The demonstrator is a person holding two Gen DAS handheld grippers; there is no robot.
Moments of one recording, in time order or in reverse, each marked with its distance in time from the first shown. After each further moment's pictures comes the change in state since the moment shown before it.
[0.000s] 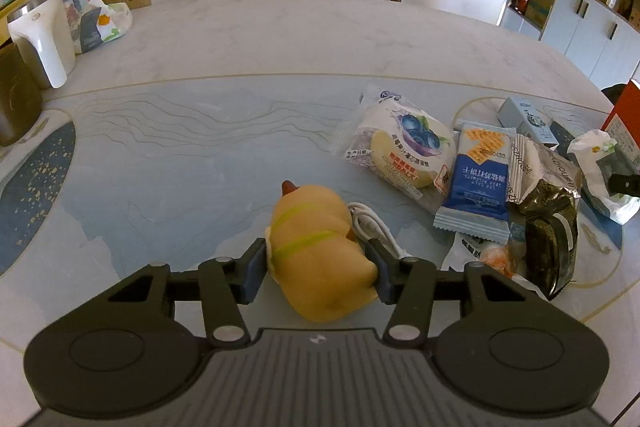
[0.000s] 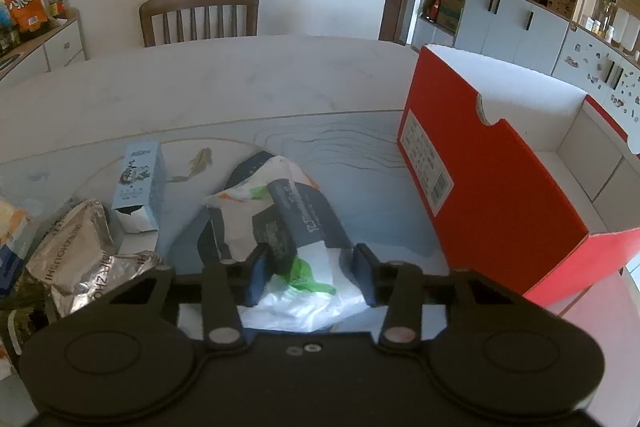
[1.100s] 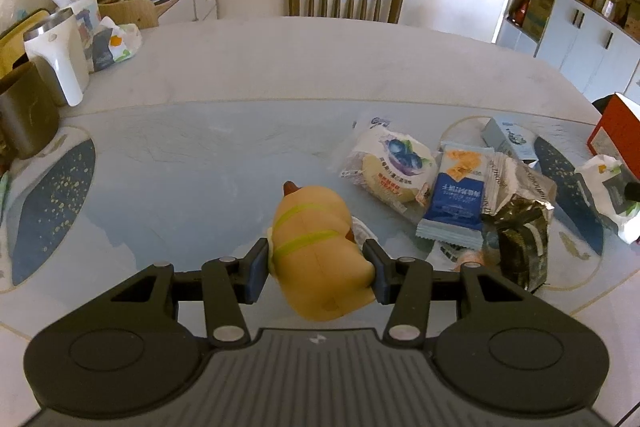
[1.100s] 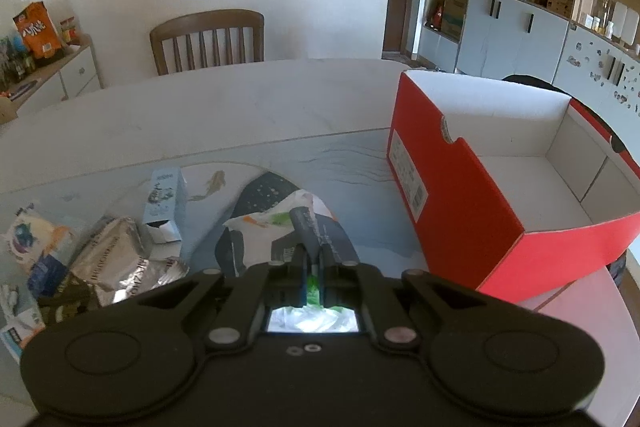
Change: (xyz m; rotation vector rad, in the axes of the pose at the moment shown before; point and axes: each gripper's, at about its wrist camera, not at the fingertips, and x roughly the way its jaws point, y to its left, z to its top) left arm -0.034 -0.004 0.002 0.004 -0.045 0.002; right arm -0.043 -0.024 0.006 0.043 -0.041 0.071
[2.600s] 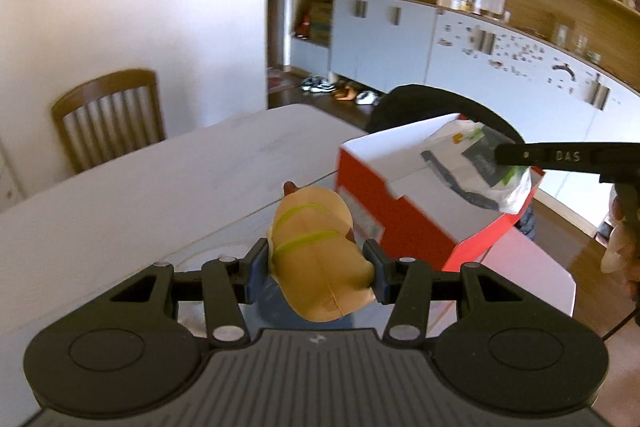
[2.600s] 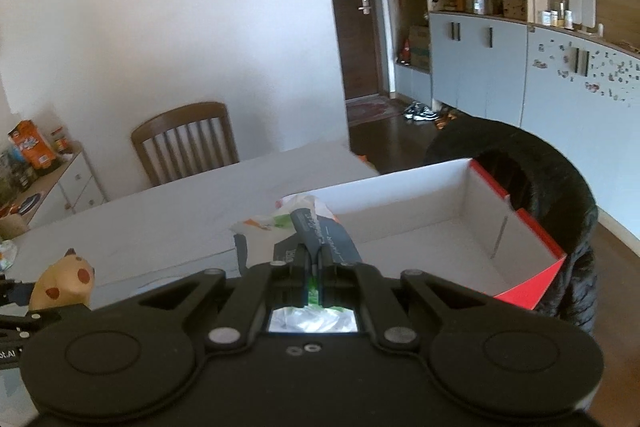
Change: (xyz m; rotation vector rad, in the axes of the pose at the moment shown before) left arm -0.049 -0.256 0.093 0.450 -0.145 -0.465; right arm -0.085 -0.153 0.062 0.172 -0.165 0.019
